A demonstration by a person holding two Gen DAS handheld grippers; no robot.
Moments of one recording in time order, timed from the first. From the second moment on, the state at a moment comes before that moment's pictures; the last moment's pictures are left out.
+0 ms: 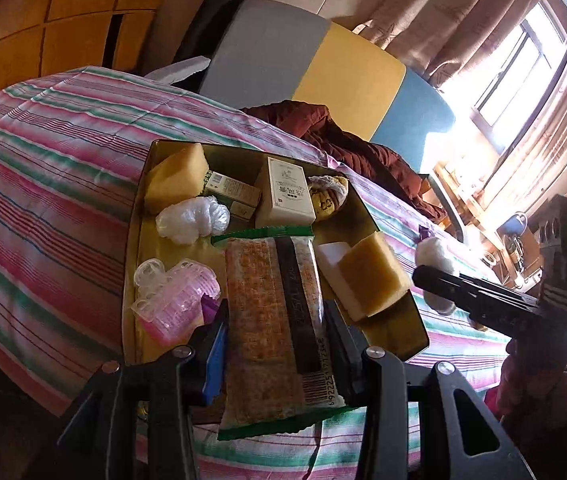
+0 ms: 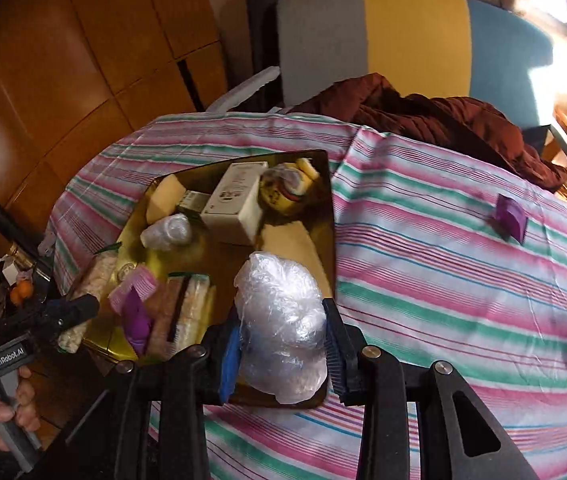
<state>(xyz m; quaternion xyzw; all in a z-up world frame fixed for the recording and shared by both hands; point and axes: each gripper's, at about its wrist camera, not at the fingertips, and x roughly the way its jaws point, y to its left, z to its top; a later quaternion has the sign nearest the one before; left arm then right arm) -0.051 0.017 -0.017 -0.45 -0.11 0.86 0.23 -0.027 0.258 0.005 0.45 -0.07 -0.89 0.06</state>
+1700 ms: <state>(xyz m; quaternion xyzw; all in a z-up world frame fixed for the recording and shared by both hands) -0.020 0.039 -0.009 -0.39 0.05 0.91 0.15 0.001 0.214 -0.016 0.37 0.02 -0.93 -0.04</state>
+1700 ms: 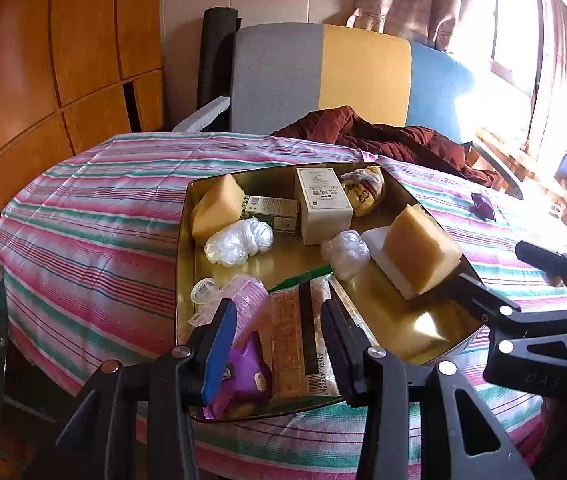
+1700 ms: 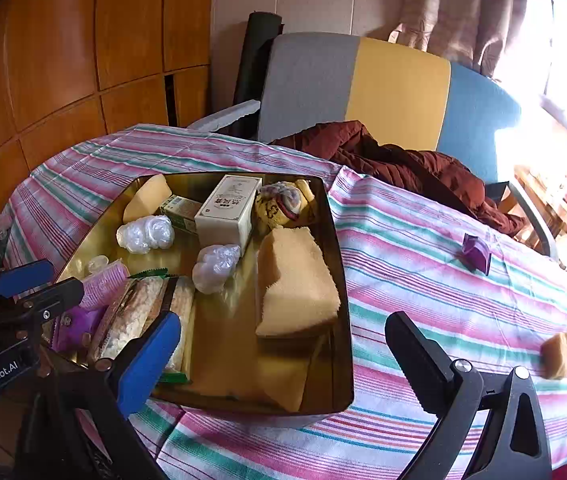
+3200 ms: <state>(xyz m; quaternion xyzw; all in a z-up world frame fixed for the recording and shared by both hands) 0.002 0.115 0.006 -0.37 0.14 0.89 0.23 0.043 0.476 0.012 0.36 -0.04 -0.90 -0.26</state>
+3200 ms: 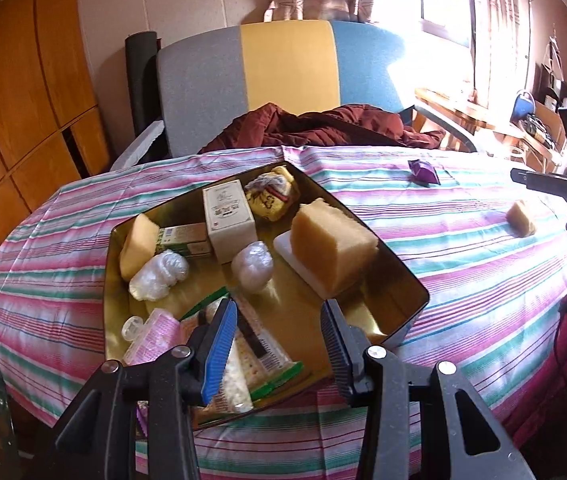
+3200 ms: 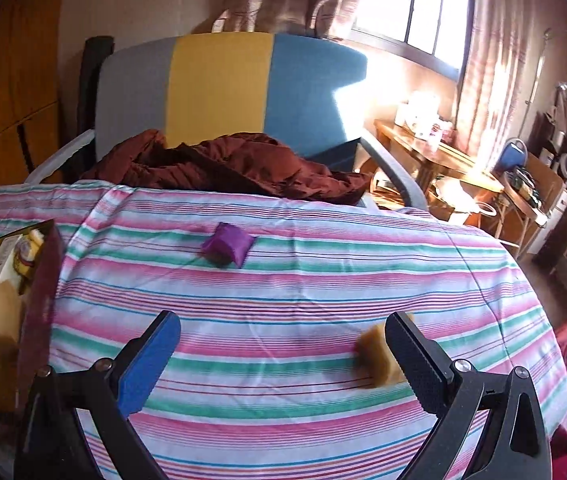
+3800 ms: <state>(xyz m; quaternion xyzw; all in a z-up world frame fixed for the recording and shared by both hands) -0.008 0.214 0.014 -0.38 0.15 0.85 0.32 0.138 0.616 -0.024 0.28 -0.38 -0.78 -0.41</state>
